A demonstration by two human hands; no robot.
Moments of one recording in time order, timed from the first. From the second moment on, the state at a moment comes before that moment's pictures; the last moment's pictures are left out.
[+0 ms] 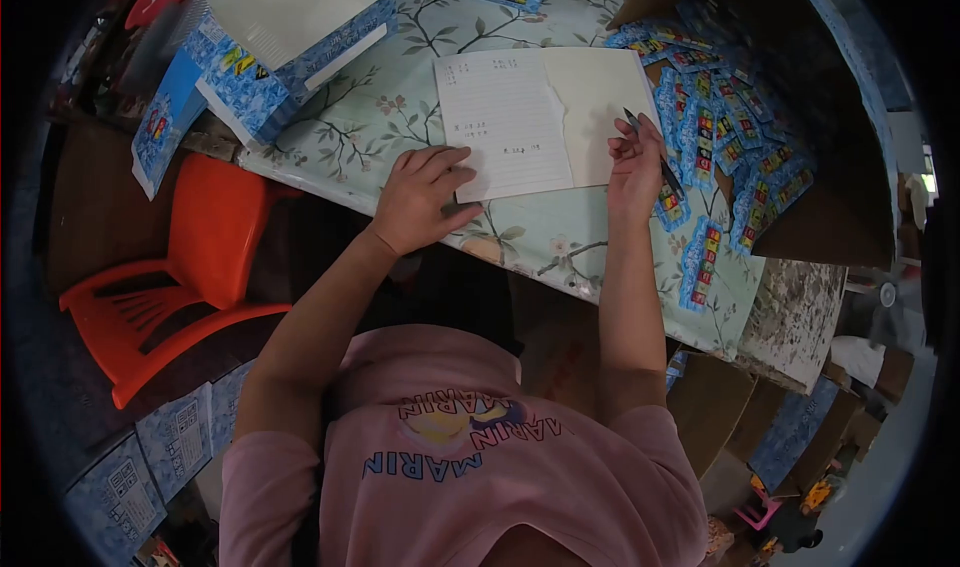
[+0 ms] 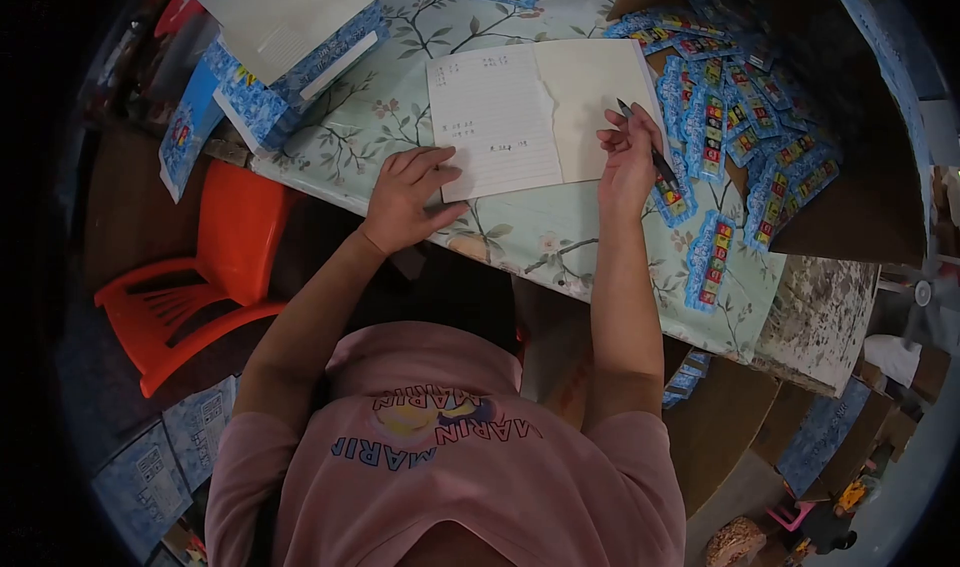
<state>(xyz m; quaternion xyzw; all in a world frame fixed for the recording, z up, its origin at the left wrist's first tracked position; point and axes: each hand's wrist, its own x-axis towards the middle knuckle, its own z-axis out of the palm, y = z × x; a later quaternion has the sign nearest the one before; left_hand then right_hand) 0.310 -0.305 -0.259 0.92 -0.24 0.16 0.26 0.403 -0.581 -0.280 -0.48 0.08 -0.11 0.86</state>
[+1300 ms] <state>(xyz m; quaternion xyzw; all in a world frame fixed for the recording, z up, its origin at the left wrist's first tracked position) 0.315 -0.308 -0.235 0.44 0.27 -0.13 0.85 0.417 -0.618 -0.303 -0.92 0.10 -0.29 0.26</state>
